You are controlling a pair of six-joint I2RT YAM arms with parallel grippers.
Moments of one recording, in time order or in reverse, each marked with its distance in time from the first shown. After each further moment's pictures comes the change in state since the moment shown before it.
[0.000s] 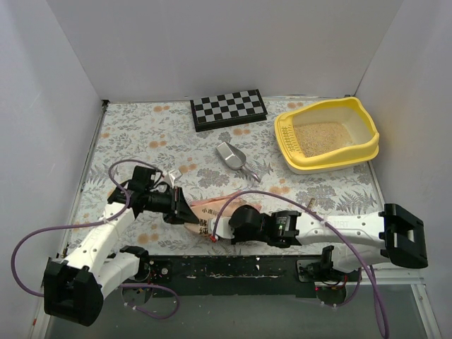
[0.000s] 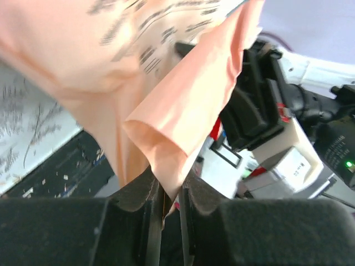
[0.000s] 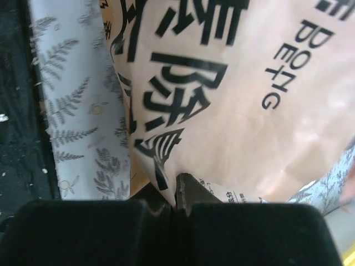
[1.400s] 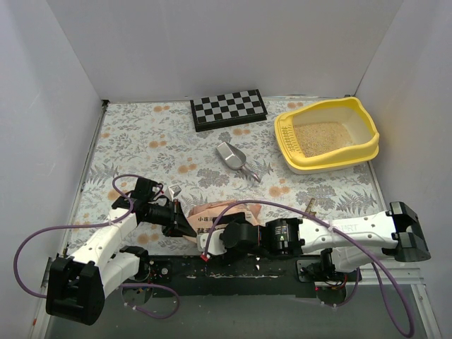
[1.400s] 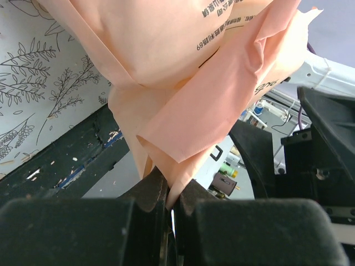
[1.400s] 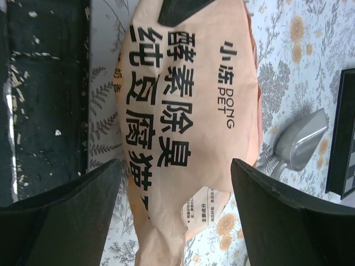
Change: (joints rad) left arm 0.026 0.006 -0.093 -0.013 -0.011 0.002; right arm 0.176 -0.002 0.232 -0.175 0.082 0.028
